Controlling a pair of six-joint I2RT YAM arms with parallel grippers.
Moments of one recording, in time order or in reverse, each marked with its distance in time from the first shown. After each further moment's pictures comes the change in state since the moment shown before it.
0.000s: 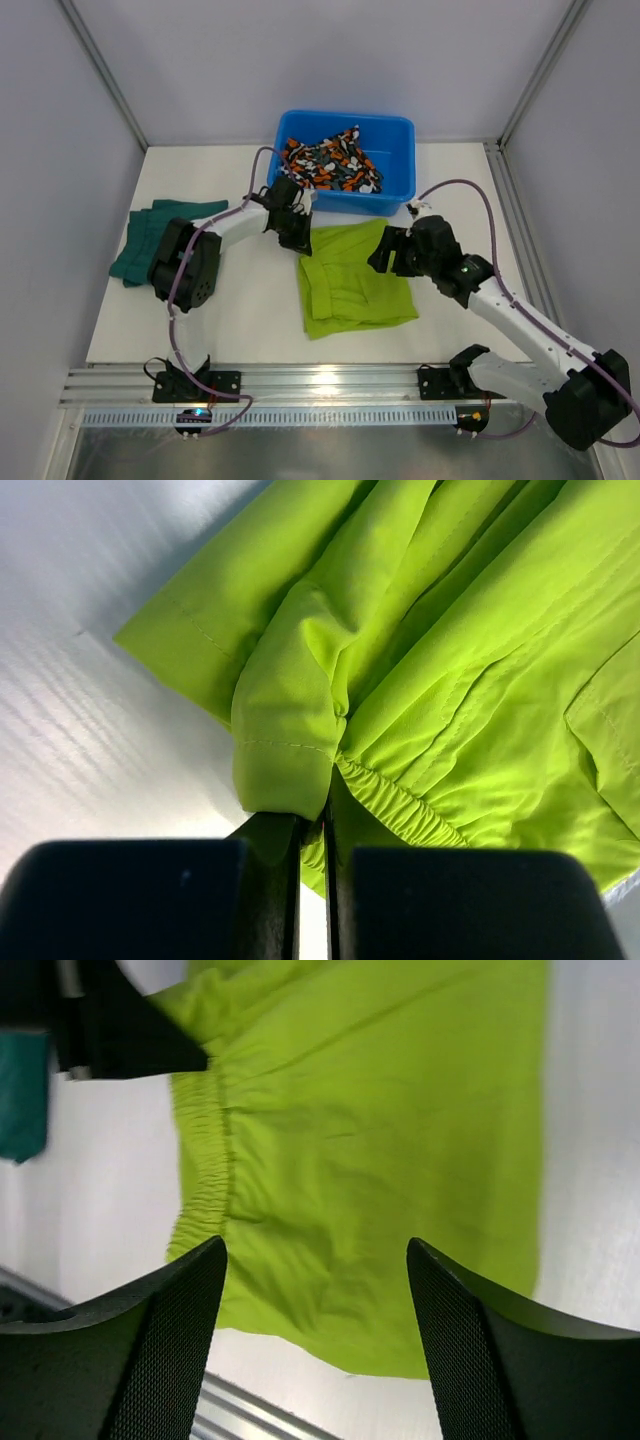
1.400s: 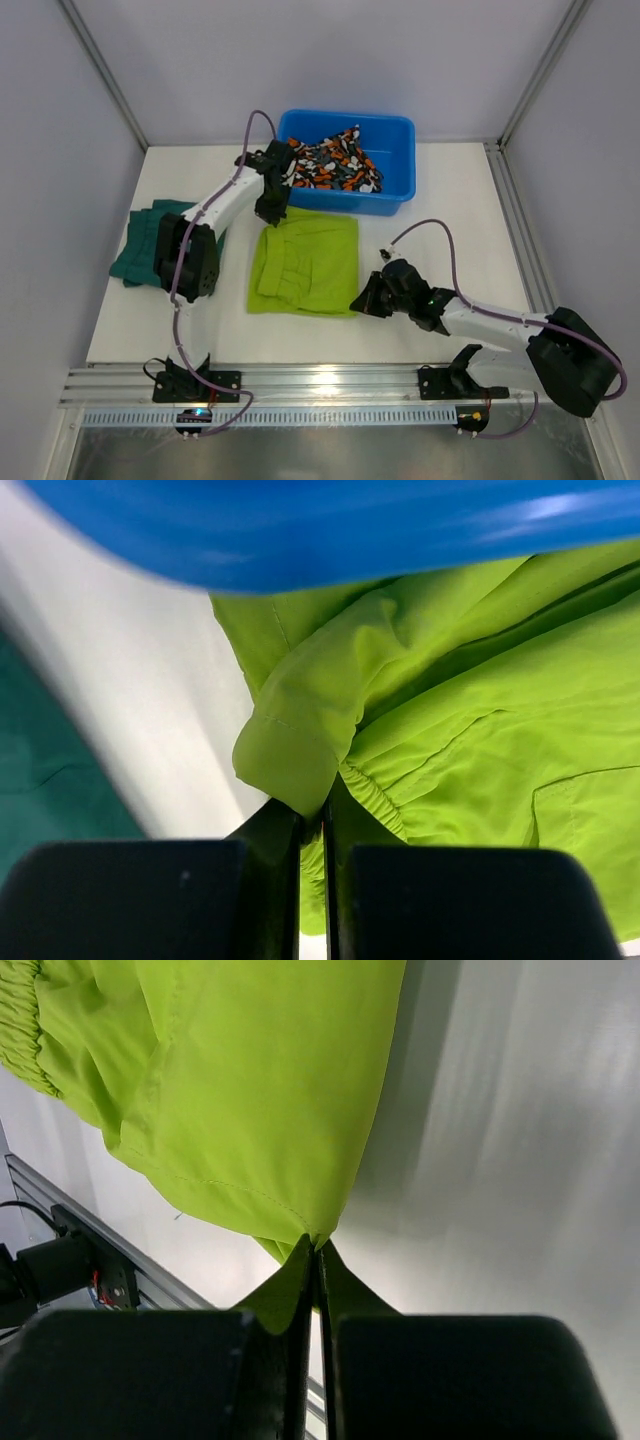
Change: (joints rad) left arm 0.050 0.092 0.450 -0.487 -0.430 0.073; right arm 0.183 0.087 -0.417 0.460 -0.079 0.356
